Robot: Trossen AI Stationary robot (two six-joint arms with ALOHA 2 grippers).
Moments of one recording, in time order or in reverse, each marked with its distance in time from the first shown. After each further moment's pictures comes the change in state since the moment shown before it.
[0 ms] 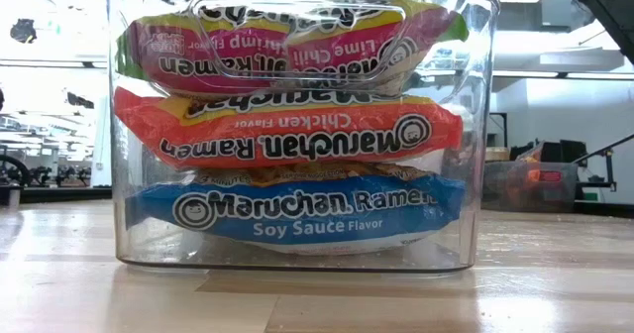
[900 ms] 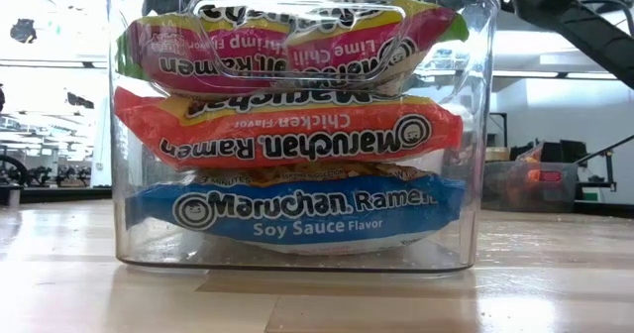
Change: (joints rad) left arm 0.070 0.055 -0.001 -0.049 0.096 -0.134; right arm -0.041 0.229 -0.069 -0.033 -0.108 -0.136
